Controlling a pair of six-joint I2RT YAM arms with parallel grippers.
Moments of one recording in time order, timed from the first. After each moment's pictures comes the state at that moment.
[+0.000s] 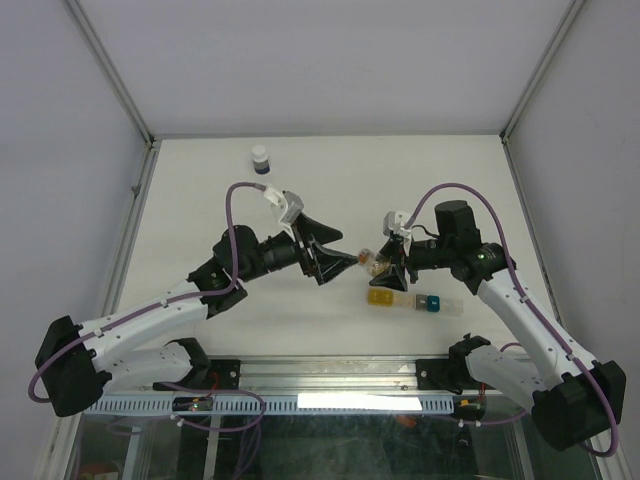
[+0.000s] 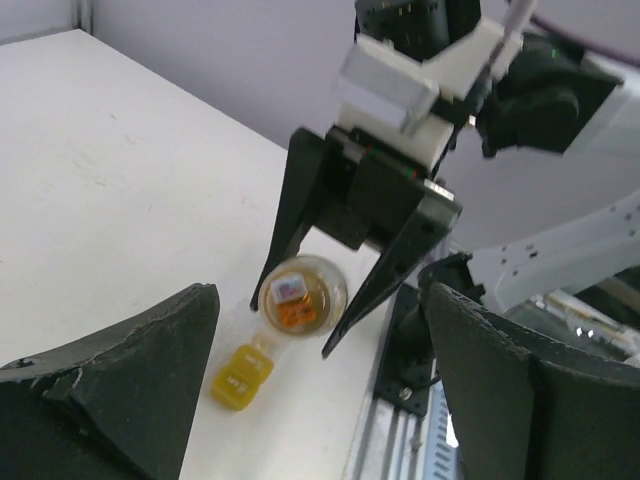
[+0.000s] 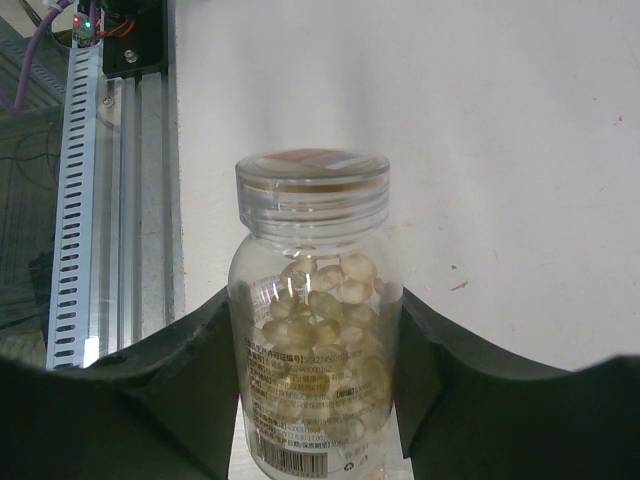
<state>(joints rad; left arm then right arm) -0.91 1.04 0.67 0.48 0.31 -0.42 0.39 0.97 0.80 -0.58 -0.97 -0.57</state>
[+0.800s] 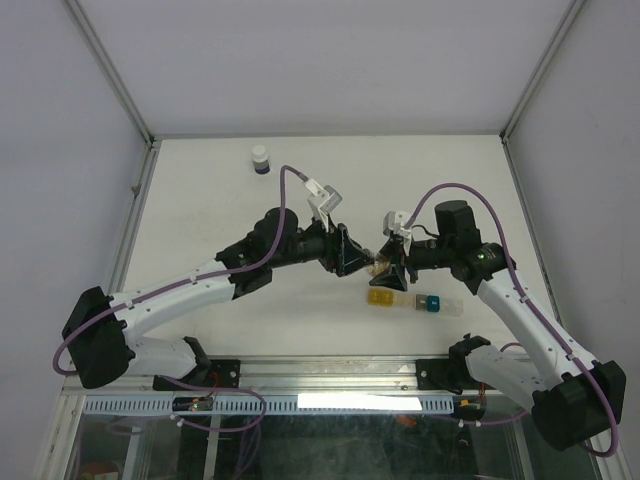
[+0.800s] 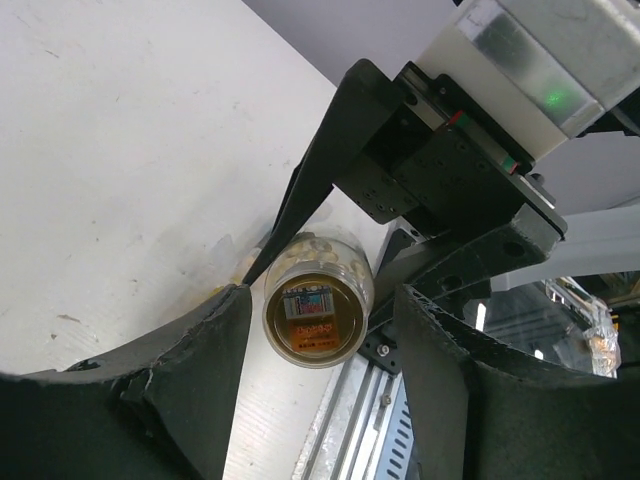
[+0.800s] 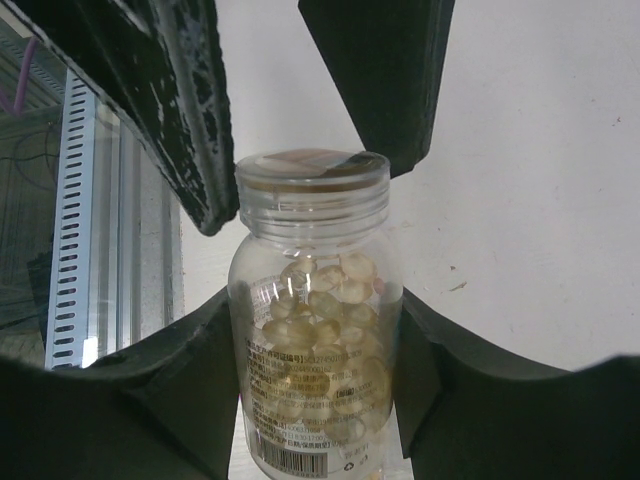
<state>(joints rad) -0.94 1.27 0.91 0.21 0.30 -0.53 0.39 0.97 0.80 -0.57 -0.97 -0.57</state>
